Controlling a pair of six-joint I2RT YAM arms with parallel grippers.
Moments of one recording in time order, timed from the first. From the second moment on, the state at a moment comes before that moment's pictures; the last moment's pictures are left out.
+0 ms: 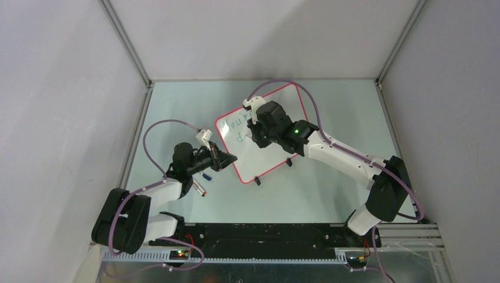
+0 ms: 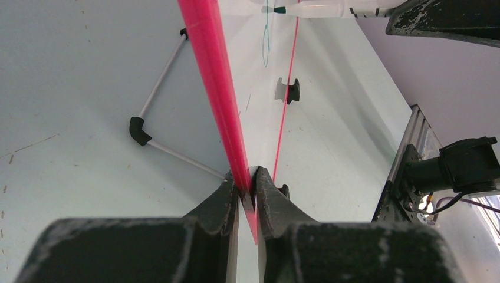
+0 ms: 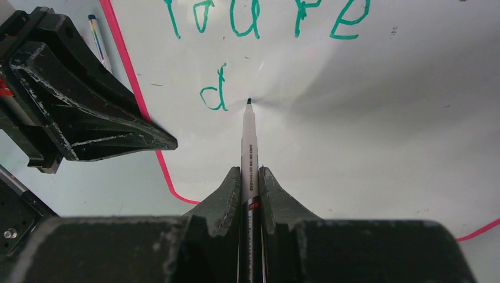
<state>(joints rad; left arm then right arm) -0.27 1.23 0.29 0.66 0.66 -0.47 0.87 1.59 1.41 -0.47 0.10 0.13</state>
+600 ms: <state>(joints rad) -0.27 1.23 0.29 0.66 0.66 -0.47 0.87 1.60 1.41 -0.47 0.09 0.13</state>
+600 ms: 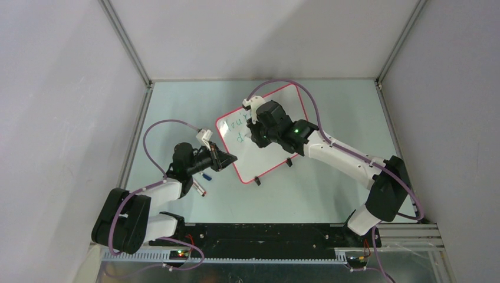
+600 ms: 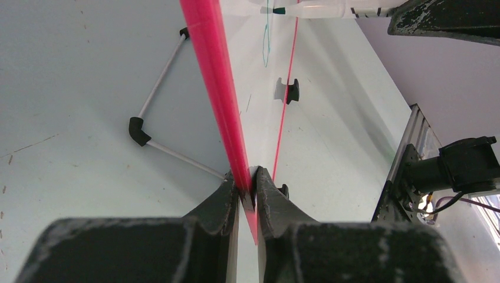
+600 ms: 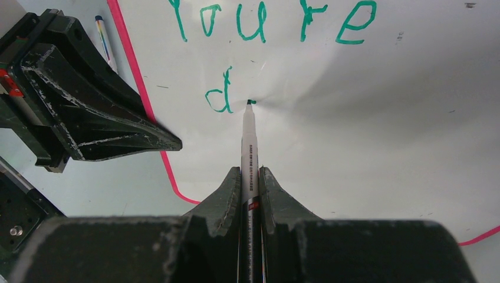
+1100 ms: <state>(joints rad) -0.27 1.23 0.29 0.66 0.66 -0.47 0.87 1.60 1.41 -0.48 0.07 0.13</state>
